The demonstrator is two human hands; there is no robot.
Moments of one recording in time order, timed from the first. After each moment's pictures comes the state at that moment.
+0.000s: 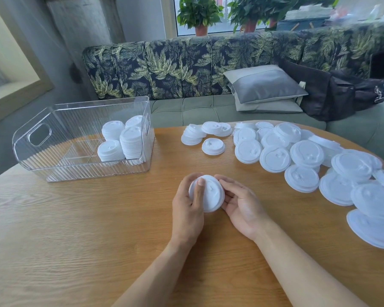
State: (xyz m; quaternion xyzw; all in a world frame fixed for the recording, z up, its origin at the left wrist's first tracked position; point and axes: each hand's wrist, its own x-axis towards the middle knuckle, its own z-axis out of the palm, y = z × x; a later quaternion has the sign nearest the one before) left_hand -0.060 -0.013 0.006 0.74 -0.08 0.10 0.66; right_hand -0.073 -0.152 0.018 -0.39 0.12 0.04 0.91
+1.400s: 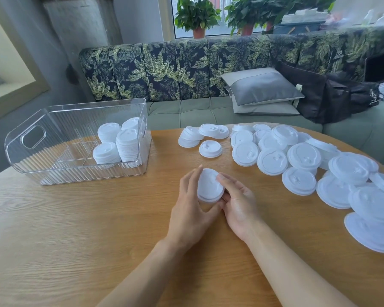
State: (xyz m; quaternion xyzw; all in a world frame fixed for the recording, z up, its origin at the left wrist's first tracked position) left_hand -0.051 -0.006 0.000 0.84 -0.21 0.09 0.48; right_hand -0.064 -0.143 0.018 -0.40 0.18 -0.05 0.90
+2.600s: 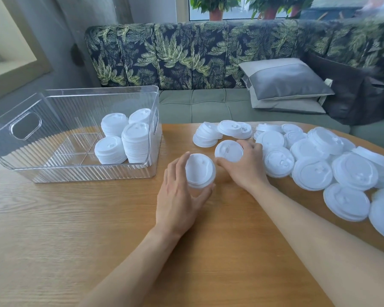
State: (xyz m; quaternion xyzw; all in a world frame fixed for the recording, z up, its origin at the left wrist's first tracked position) left_hand 0.031 0.031 -0.009 0.89 -0.15 0.22 0.37; right_hand 0.078 -0.160 0.016 -0.89 0.15 -0.14 0.41
